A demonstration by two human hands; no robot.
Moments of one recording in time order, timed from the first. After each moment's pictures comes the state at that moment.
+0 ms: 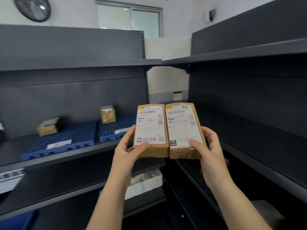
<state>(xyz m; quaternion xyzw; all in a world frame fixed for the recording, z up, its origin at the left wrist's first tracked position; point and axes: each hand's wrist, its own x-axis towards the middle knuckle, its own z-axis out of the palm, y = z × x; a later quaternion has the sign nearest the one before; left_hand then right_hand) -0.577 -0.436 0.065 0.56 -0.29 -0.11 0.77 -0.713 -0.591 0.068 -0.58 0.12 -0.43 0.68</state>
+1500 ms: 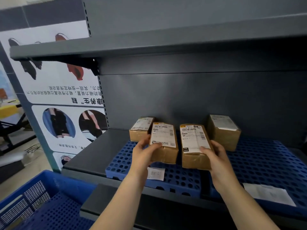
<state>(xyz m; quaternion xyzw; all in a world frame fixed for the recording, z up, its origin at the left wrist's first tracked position) -0.152 -0.308 0.031 0.63 0.04 0.04 0.78 -0.179 -0.501 0.019 -0.60 0.11 -0.12 0.78</state>
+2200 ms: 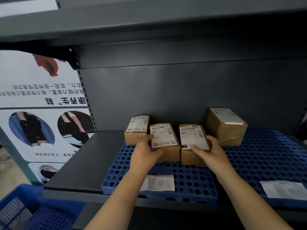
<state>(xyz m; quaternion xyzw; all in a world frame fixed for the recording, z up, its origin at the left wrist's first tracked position) -0.085 -0.285 0.013 0.88 -0.08 0.08 0.46 -0.135 -0.477 0.014 -0.77 0.14 -0.14 0.60</state>
